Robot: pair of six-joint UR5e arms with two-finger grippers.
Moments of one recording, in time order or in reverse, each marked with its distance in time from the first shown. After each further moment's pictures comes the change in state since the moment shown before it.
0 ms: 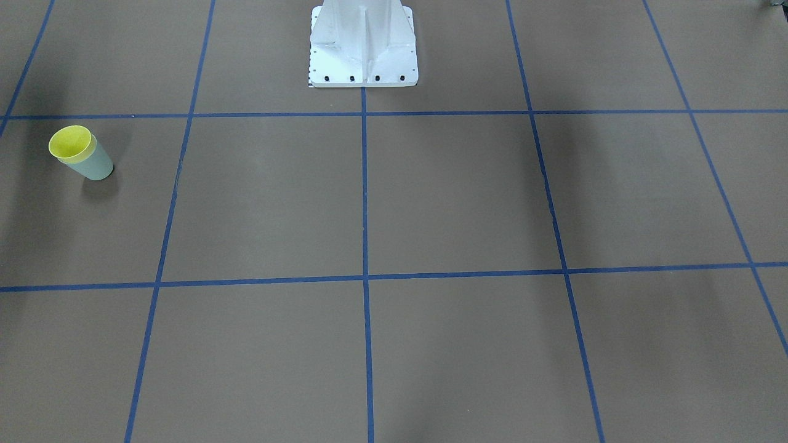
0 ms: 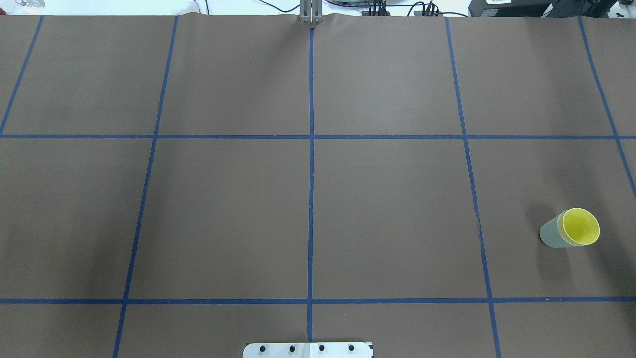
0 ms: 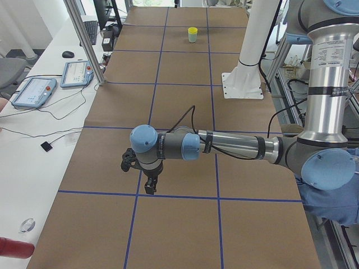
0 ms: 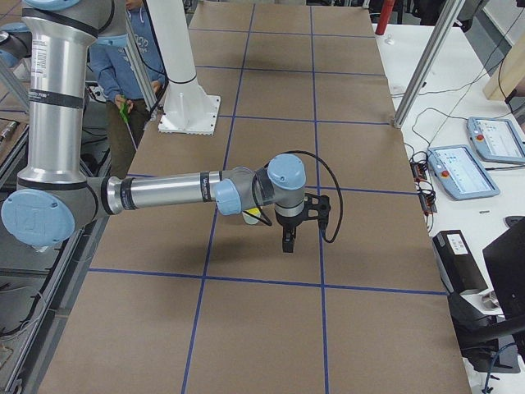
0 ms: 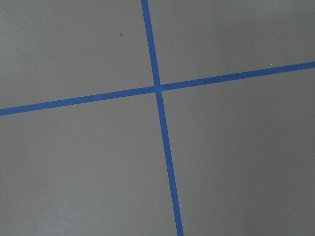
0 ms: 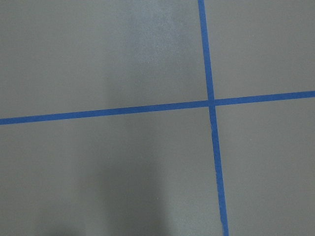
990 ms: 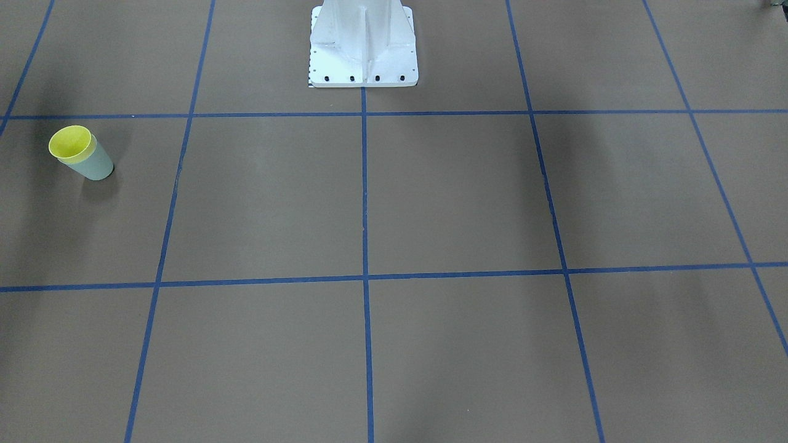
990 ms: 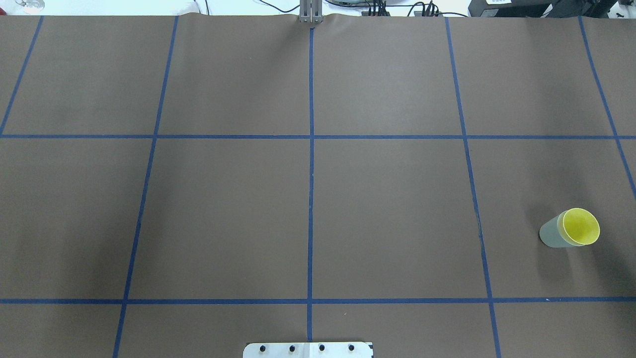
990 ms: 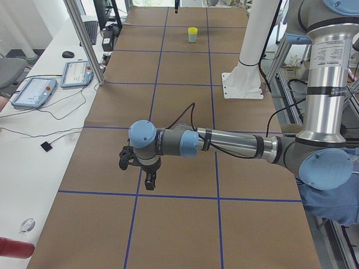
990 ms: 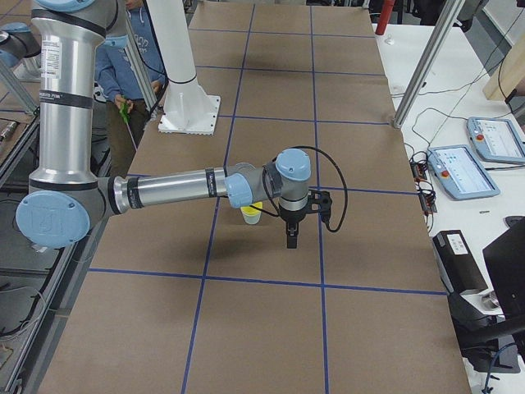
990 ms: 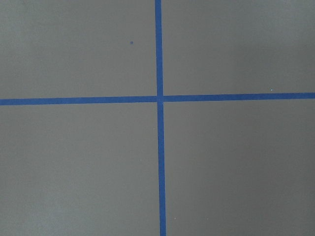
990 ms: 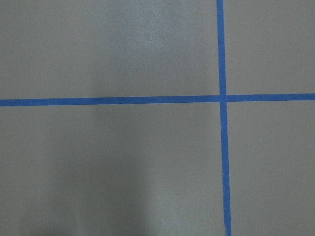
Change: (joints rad) left arm 0.003 -0.009 -0.022 -0.025 -0.024 -0.152; right arm -0.095 0.032 -0.005 -0.024 -0.096 -0.002
